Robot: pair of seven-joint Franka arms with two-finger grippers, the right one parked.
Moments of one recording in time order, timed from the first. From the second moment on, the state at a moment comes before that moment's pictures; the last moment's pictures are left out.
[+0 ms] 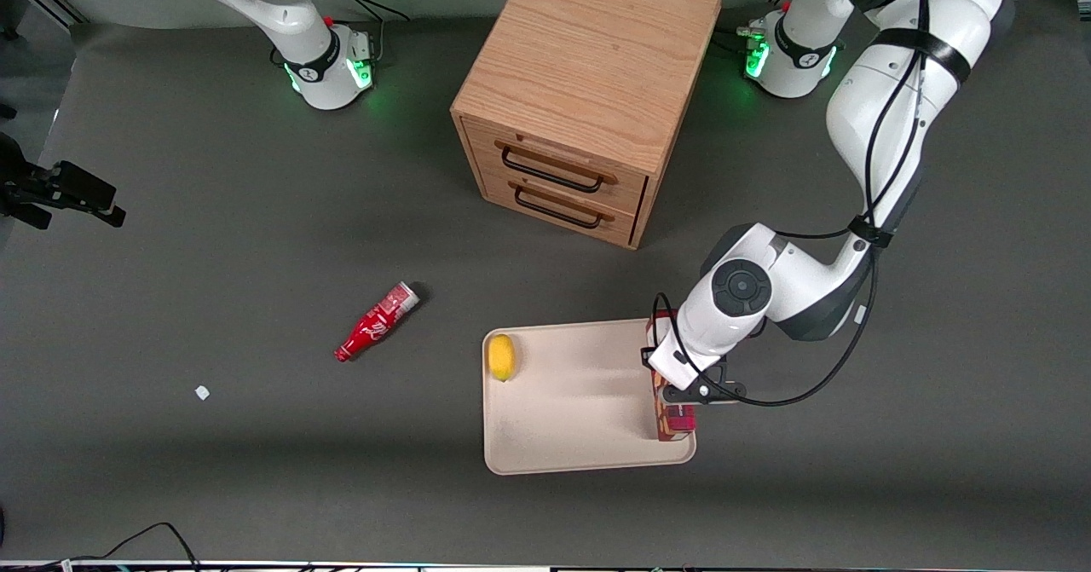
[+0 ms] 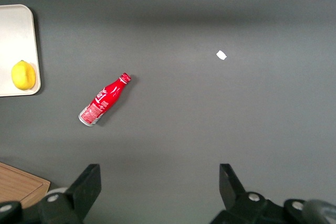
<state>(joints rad) 0.01 0.84 -0.58 -1.46 0.52 2.30 -0.75</state>
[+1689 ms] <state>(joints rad) 0.03 0.12 -0.16 -1.41 0.04 1.42 -0.10</state>
